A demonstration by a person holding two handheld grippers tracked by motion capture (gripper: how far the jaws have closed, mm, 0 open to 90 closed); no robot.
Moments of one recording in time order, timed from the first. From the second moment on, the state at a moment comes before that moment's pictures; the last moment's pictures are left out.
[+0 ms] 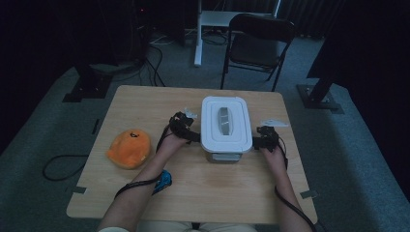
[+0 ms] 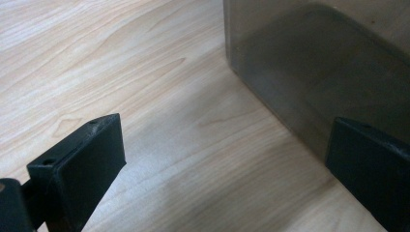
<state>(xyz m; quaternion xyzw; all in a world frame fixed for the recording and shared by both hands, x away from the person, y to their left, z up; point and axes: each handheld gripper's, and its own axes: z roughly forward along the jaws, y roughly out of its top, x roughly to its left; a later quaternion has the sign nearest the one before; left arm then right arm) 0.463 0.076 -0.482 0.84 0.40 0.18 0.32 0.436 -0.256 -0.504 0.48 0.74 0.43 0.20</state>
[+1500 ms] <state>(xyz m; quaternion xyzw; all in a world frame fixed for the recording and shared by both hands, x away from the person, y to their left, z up) 0.389 0.076 -0.468 0.86 0.33 0.20 0.32 0.361 -0.256 -0.501 0.42 0.77 0.42 0.20</state>
